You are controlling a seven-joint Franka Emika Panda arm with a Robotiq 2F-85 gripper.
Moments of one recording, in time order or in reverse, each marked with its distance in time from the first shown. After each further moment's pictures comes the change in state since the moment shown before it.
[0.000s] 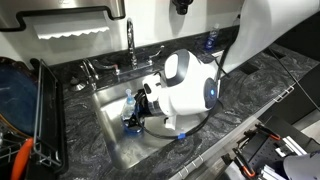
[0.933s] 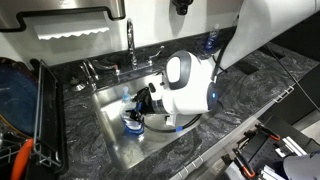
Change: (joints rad) arm -0.011 0.007 -0.007 -0.003 -0.207 -0.055 0.181
